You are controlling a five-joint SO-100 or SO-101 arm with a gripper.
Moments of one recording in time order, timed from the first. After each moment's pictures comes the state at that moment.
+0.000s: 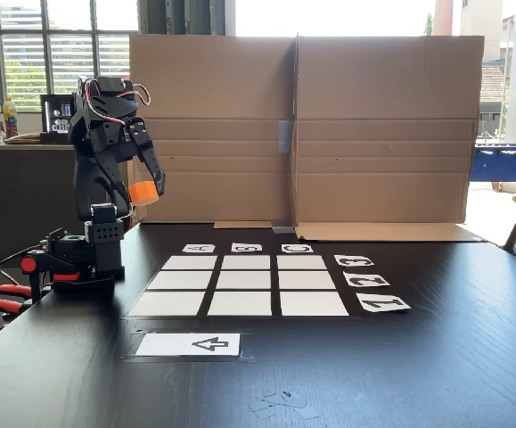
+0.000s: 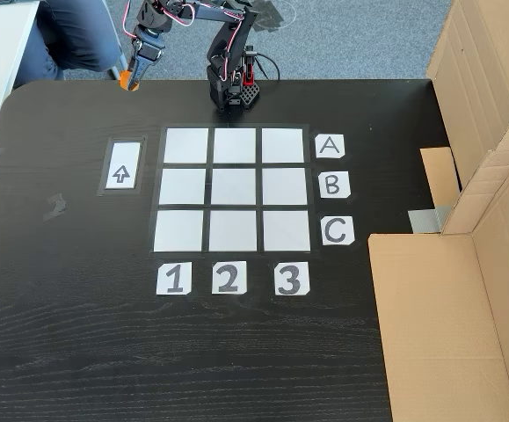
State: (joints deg) arm 53.6 121.0 89.4 88.1 15.1
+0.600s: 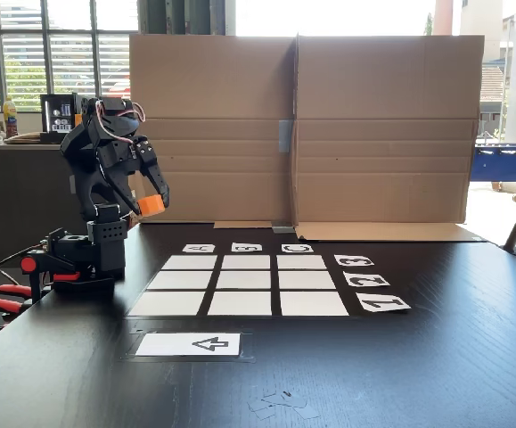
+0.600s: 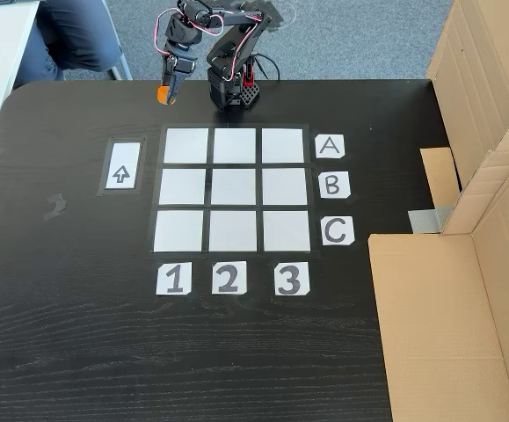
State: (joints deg) arm 43.1 142.7 119.8 88.2 14.1
